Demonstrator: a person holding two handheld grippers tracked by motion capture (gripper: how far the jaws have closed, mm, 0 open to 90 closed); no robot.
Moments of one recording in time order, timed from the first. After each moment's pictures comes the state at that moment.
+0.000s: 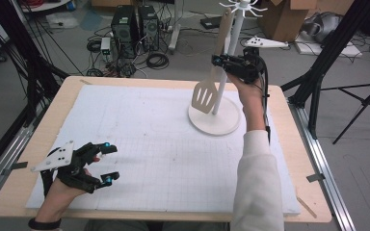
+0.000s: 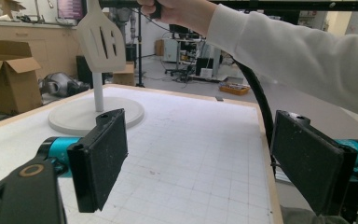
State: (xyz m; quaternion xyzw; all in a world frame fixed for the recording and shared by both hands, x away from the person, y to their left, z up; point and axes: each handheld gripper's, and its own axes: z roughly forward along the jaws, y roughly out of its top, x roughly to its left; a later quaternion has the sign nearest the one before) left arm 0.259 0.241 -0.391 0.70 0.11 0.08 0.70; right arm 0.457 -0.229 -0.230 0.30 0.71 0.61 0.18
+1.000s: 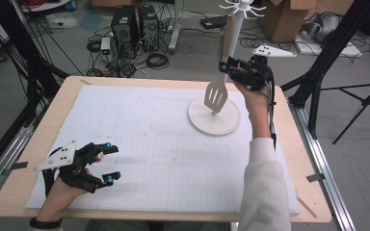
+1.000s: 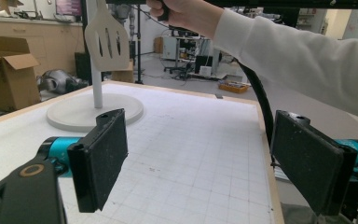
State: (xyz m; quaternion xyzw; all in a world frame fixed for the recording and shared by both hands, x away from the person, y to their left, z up) left arm 0.262 0.239 -0.395 0.70 0.12 0.08 0.70; right arm 0.442 -0.248 -0.243 0.31 0.70 0.60 0.22
